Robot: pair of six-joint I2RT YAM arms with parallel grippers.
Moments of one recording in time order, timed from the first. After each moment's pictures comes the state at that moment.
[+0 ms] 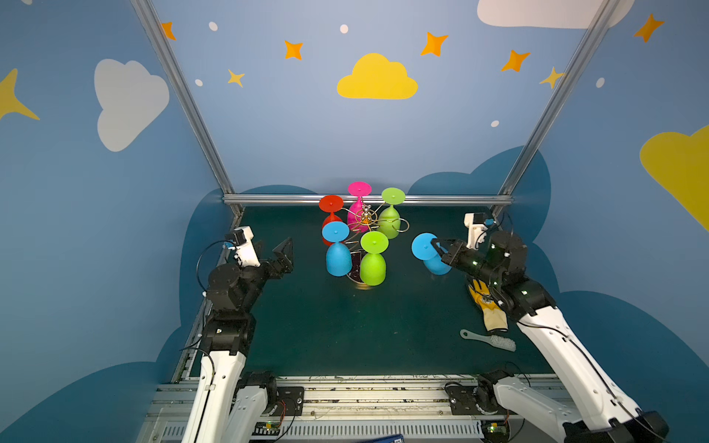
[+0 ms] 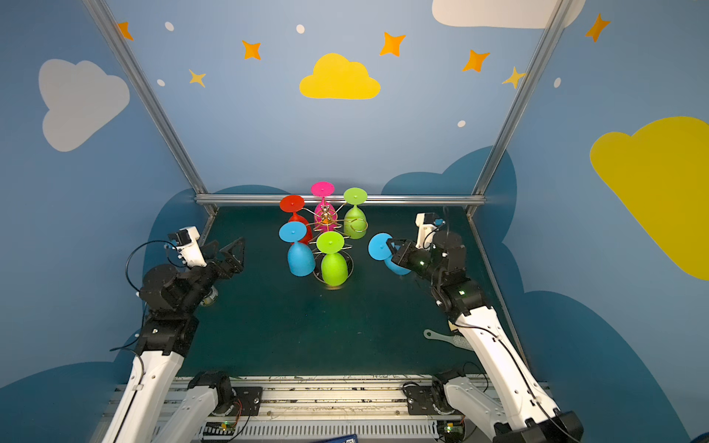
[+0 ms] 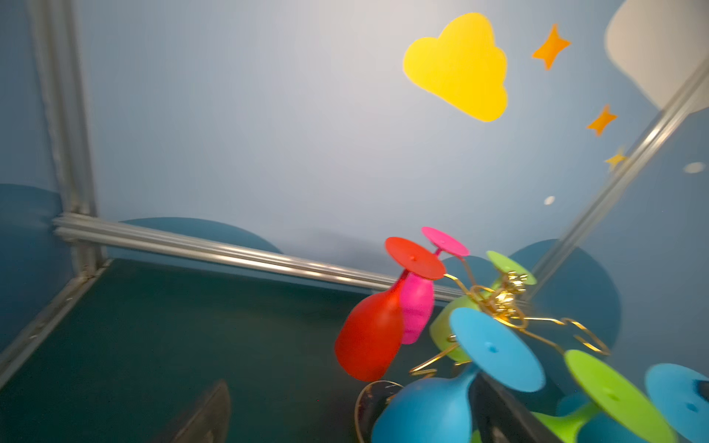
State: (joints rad) left arm 0.03 0.72 0.77 -0.05 0.32 -0.39; right arm 0.34 0.96 0.99 -0.29 -0.34 0.69
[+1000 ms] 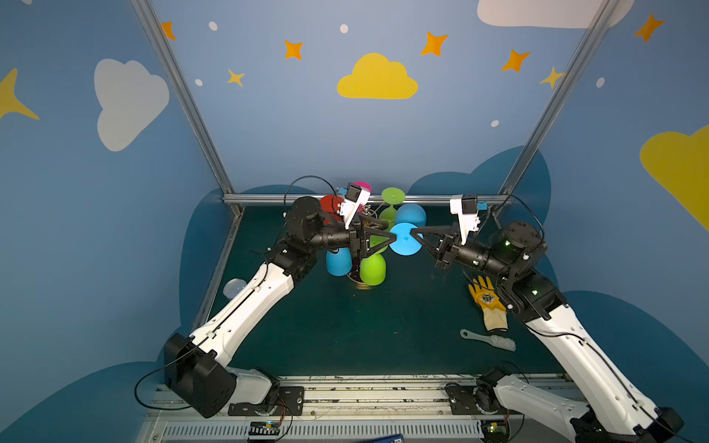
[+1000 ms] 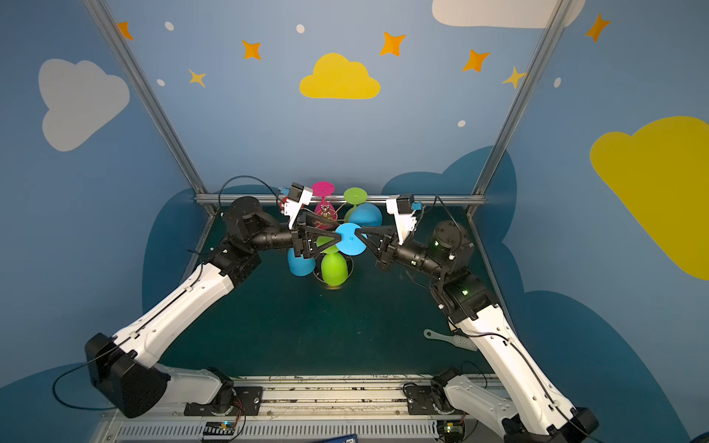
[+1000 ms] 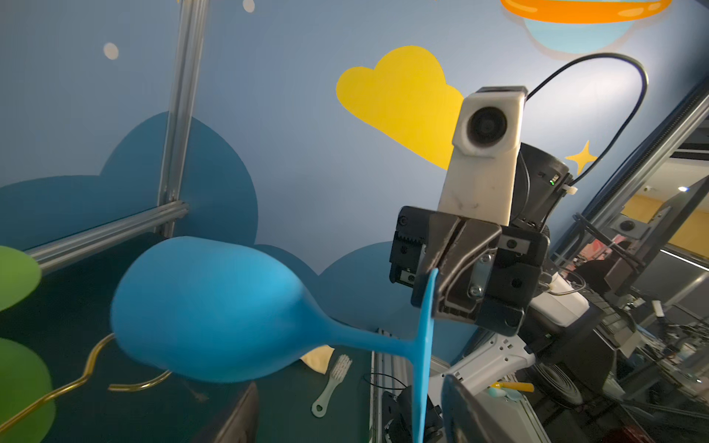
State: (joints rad) left arm -0.51 1.39 1.33 0.10 0.93 -0.46; right arm 0.56 1.03 1.21 -0.14 -0.60 0.35
